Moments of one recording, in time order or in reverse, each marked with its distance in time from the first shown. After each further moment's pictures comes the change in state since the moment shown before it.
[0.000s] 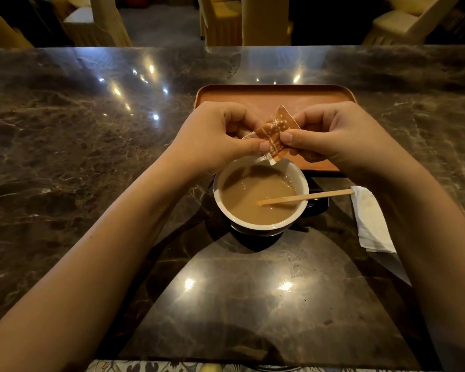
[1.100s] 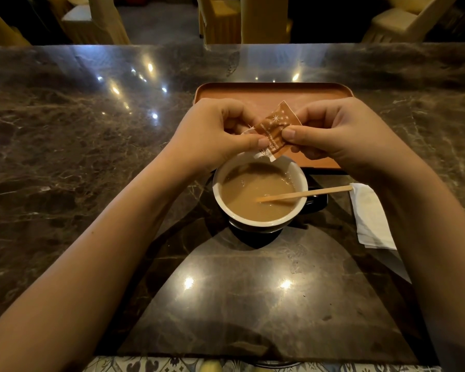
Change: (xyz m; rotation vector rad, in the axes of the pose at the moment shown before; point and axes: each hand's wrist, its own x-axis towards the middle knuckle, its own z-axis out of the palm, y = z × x) left_hand 0.000 -0.002 0.001 0.032 0.029 0.031; right_hand -0.003 0.000 -0.003 0.015 0.015 -0.017
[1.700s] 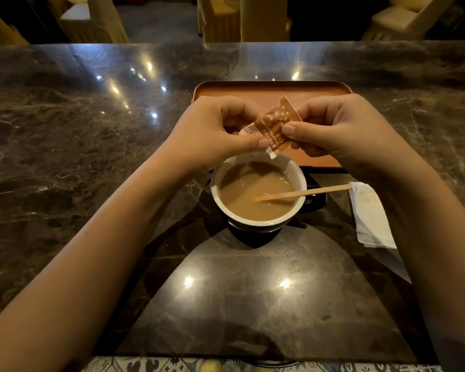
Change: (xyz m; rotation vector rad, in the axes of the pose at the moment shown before) left_hand -0.002 0.005 -0.002 -0.009 -0.050 0.012; right_hand 0.000 0.001 0.001 -0.011 0.030 -0.012
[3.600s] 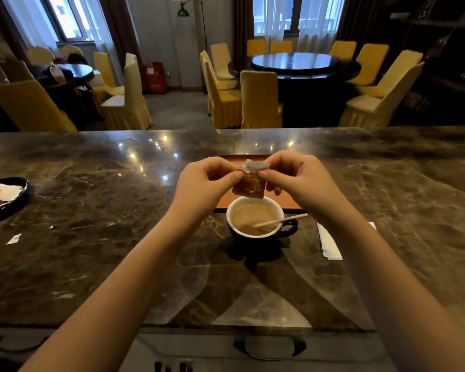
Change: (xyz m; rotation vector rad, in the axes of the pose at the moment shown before) left_hand -0.074 0.060 -0.025 -0.137 0.340 -0.041; right_hand -0.053 -0.074 0.023 -0.041 0.169 -0.221
